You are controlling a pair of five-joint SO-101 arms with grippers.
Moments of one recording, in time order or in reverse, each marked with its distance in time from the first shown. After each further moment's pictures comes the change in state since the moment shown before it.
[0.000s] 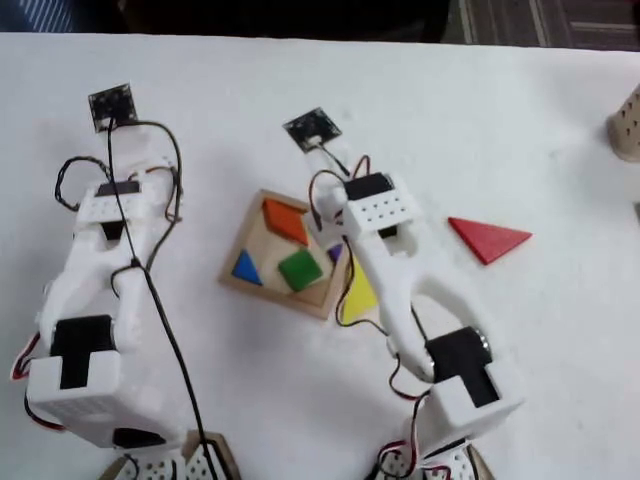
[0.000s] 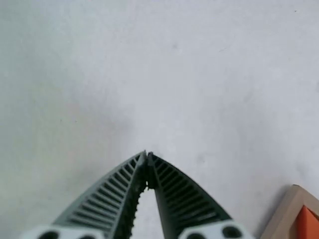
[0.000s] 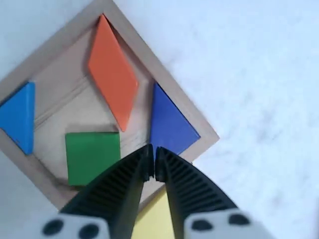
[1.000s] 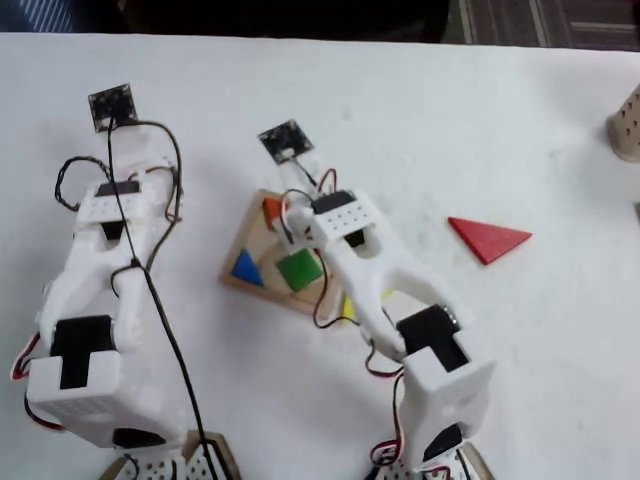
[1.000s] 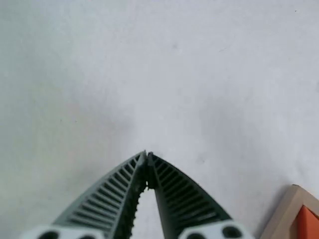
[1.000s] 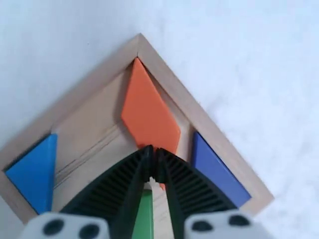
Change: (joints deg) left arm 0.0 0.0 0.0 0.0 0.0; right arm -5.6 11.1 -0.9 -14.5 -6.4
